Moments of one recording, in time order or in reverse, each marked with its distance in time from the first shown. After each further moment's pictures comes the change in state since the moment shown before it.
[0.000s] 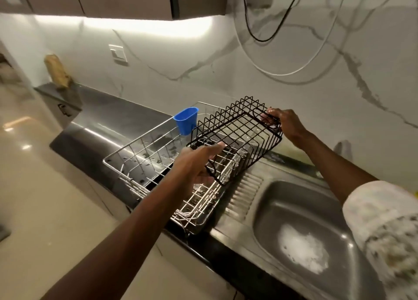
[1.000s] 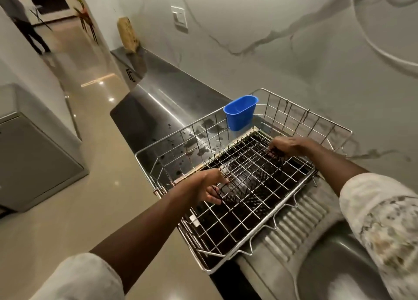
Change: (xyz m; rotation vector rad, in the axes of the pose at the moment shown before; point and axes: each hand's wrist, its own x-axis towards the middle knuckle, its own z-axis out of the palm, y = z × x) left_hand 0.163 -0.059 -0.060 -0.010 0.091 -0.534; right_hand 0.167 0.070 0.188 -0.428 -0.914 0.350
